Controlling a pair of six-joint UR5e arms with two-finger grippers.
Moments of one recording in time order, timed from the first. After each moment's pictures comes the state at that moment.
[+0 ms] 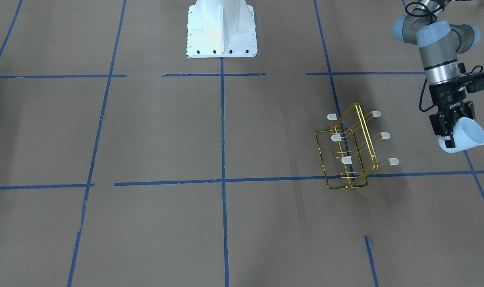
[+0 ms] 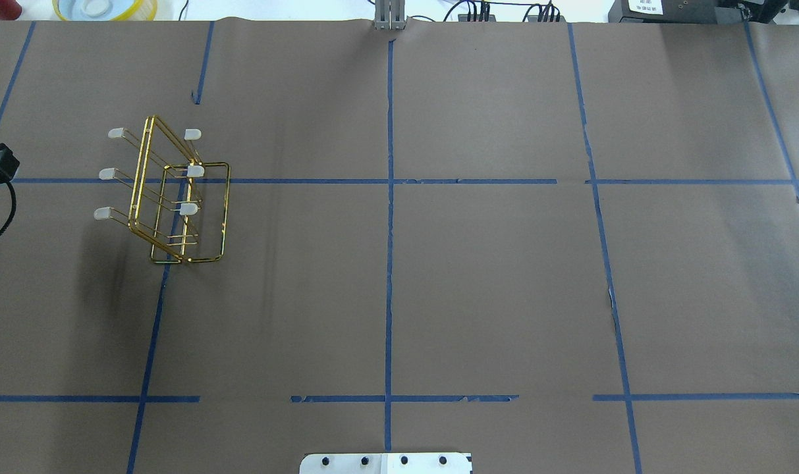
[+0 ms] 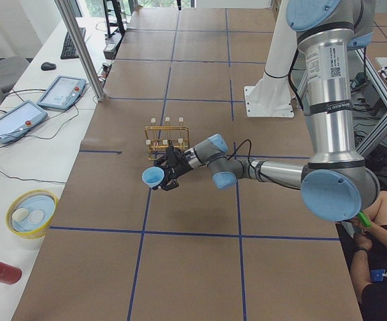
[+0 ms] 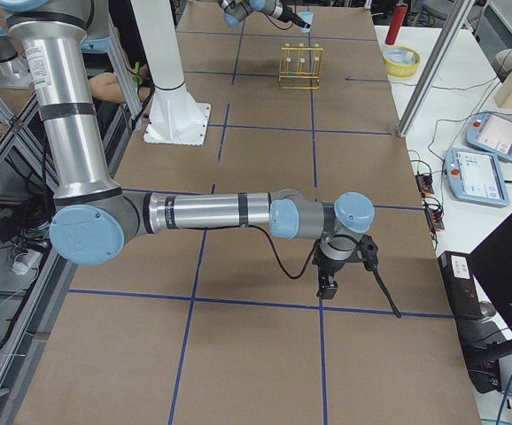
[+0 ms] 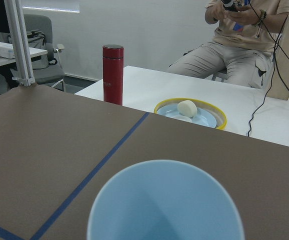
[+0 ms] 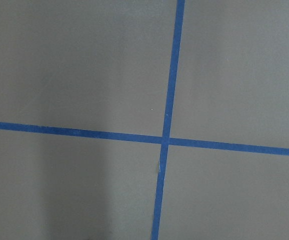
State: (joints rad) left arm -0.72 -1.35 -1.72 -2.59 -0.99 -1.45; right arm 1.49 -1.39 1.46 -1.67 2.30 -0.04
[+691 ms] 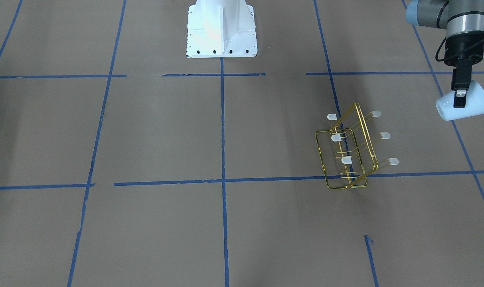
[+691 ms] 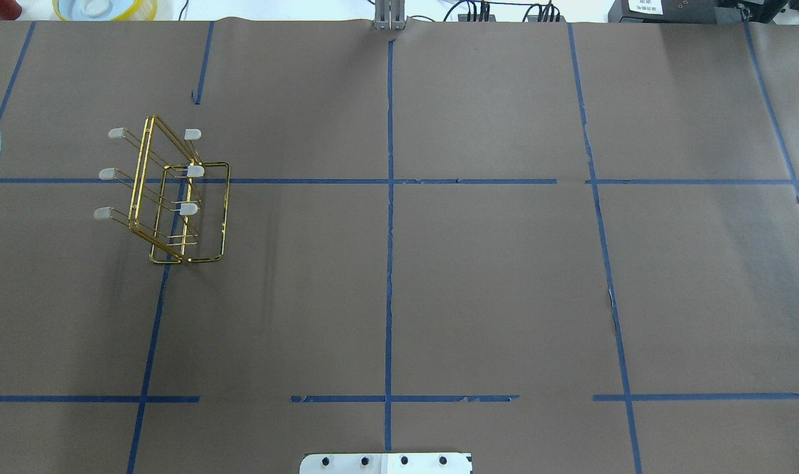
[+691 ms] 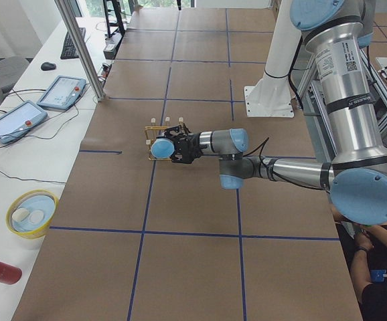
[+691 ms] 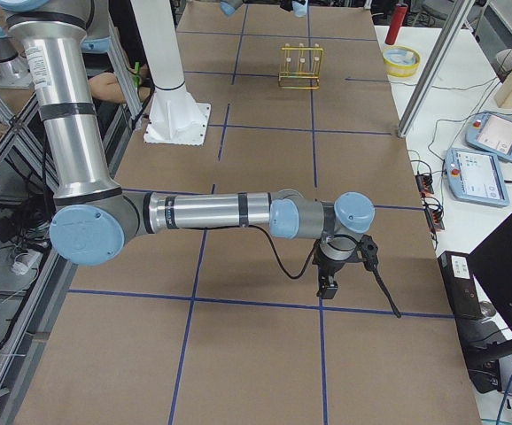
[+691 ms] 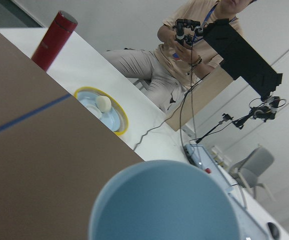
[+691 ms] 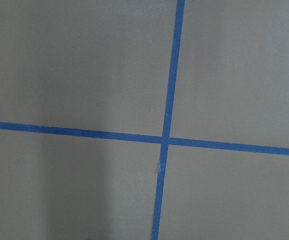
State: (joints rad) left arm -0.76 -1.26 -1.84 -3.11 -1.15 -2.00; right arm 1.49 -1.39 1.46 -1.67 2.30 -0.04
